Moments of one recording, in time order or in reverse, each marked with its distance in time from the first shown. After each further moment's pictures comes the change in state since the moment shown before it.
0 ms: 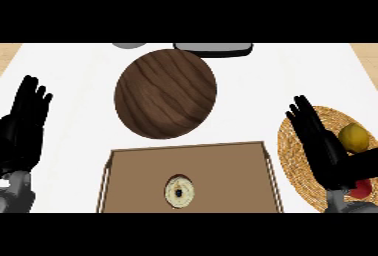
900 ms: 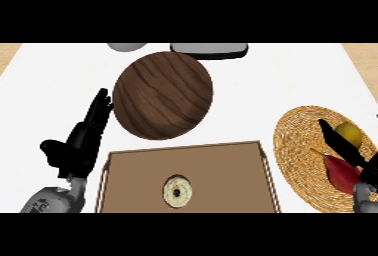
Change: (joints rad) left arm -0.030 -0.140 -0.220 0.083 -0.107 -0.094 -0.094; right arm 0.017 -0.005 -0.234 0.159 0.426 -0.644 -0.160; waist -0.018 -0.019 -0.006
